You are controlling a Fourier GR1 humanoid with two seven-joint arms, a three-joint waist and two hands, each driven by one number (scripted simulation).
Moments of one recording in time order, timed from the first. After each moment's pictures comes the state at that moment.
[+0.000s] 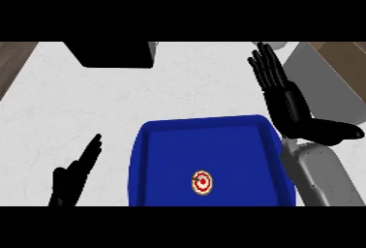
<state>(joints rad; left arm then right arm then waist) 0.07 0.40 -0.32 -1.32 0.25 0.15 -0.10 -0.40 -0.23 0.20 -1.49 -0.27 -0.06 -0.22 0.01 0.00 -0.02</state>
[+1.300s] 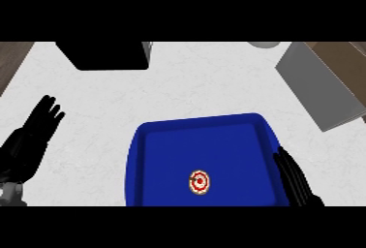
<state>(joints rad) -0.01 0.50 -0.06 -1.57 0.49 0.14 0.10 0.35 -0.42 0.53 -2.01 0.71 -0.45 0.18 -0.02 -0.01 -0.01</state>
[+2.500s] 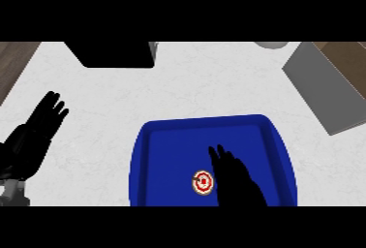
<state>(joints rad) -0.03 0.48 -0.05 -1.61 0.47 0.13 0.16 -0.02 -0.03 0.75 -2.03 0.90 0.29 1.10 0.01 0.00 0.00</state>
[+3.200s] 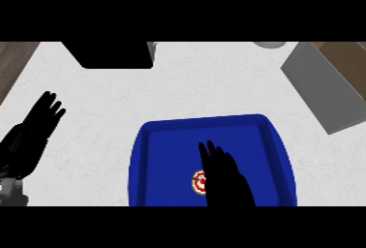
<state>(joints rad) -0.03 0.44 0.01 -1.58 0.43 0.06 0.17 -0.08 -0.01 0.77 -1.92 0.91 0.27 1.08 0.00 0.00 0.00</state>
